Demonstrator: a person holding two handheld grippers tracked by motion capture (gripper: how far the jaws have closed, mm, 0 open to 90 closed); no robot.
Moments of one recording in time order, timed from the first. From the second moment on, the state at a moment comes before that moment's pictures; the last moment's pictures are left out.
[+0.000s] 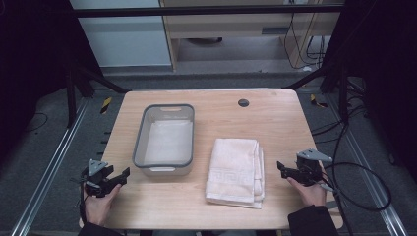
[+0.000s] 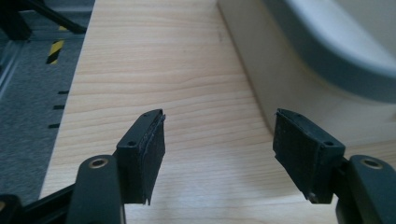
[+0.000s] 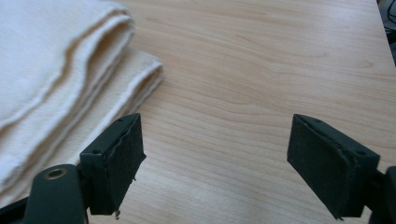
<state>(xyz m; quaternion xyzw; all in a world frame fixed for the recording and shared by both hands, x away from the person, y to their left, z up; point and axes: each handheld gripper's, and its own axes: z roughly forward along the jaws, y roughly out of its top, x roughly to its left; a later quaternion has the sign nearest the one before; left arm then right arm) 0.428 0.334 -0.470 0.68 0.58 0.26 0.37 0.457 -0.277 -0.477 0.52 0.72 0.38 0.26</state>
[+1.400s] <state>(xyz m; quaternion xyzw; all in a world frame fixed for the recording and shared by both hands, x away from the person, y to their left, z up) 0.429 0.293 -0.424 0.69 0.50 0.25 0.46 0.458 -0.268 -0.438 0.50 0.71 0.44 0.26</state>
